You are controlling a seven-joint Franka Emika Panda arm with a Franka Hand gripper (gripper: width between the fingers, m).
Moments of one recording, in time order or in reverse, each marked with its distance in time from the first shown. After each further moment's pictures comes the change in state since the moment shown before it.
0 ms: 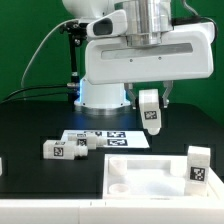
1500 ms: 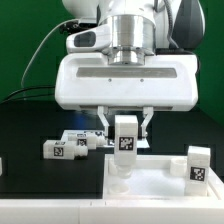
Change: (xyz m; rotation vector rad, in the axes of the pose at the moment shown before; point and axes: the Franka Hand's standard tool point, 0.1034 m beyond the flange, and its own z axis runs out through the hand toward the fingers) arm 0.094 0.034 0.029 -0.073 0.451 -0.200
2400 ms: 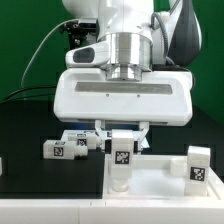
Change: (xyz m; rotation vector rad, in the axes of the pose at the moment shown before) arm -0.016 0.000 0.017 -0.010 -0.011 -0.011
